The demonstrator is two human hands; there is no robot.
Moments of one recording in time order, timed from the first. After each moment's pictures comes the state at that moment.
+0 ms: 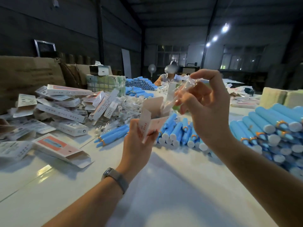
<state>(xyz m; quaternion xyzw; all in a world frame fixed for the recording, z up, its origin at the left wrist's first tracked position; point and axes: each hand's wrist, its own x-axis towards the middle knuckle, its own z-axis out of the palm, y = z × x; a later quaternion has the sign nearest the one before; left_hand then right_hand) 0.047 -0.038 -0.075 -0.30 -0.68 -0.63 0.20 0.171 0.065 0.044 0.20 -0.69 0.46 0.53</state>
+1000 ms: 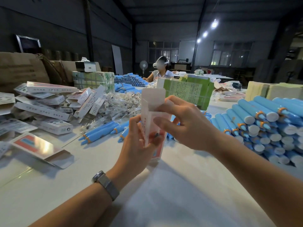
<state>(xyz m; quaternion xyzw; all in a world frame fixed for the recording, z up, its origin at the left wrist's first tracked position) 0.089 -0.028 -0.074 -0.42 -0.61 -0.67 0.08 0.192 0.097 0.025 0.10 -0.93 0.16 0.32</state>
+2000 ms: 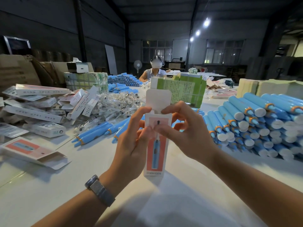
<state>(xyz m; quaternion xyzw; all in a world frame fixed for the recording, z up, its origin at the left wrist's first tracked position) 0.116 -0.041 -0.054 -0.53 -0.54 -0.65 0.11 0.207 0.096 -0.006 0.10 -0.81 0.37 0.44</state>
